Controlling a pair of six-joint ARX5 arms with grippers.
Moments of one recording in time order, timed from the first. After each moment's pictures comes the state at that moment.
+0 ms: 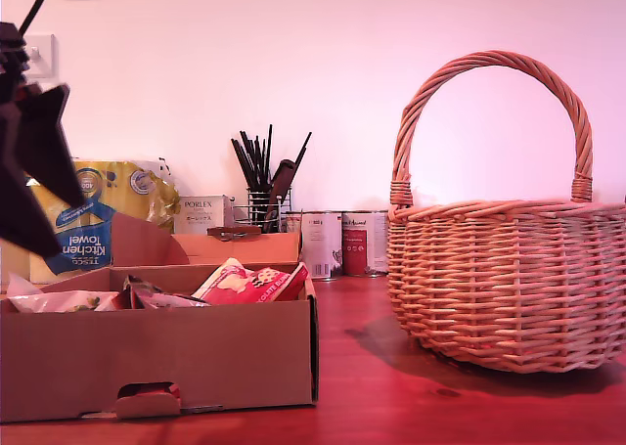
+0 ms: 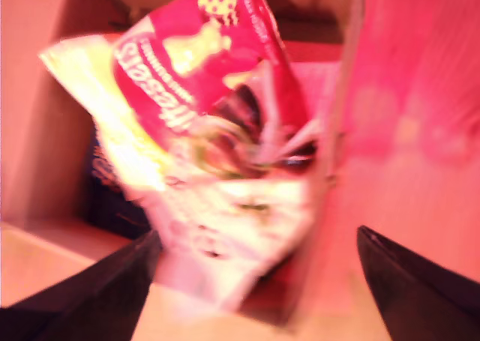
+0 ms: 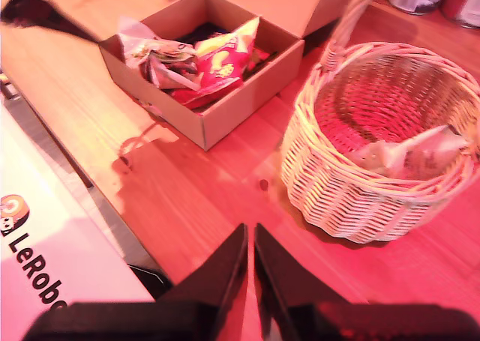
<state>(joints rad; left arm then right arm) -0.52 1.07 0.74 -0.61 0.08 0.72 0.55 0.37 0.86 -1.11 -0.17 -0.21</state>
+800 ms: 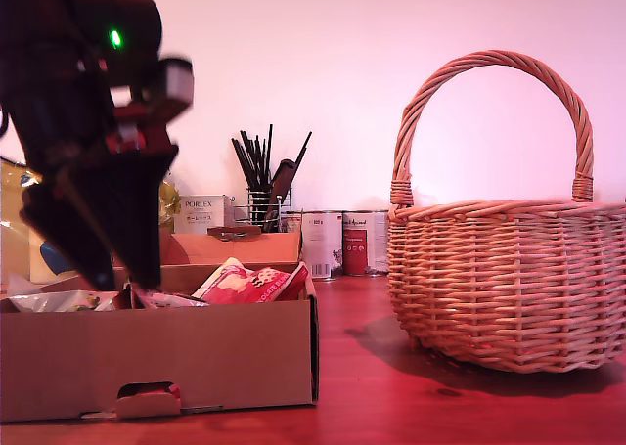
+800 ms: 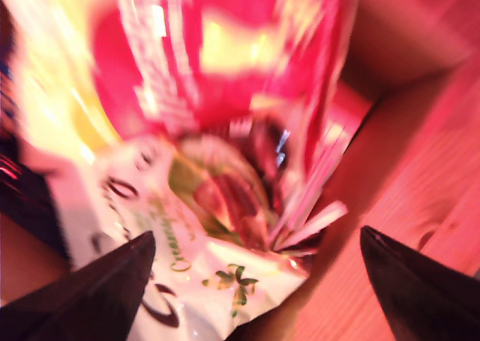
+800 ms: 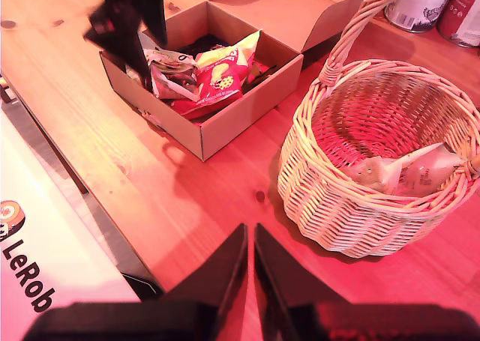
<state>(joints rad) -0.50 1.56 1.05 -0.82 0.21 0.26 0.55 0.37 0.86 -1.08 -0.17 -0.23</state>
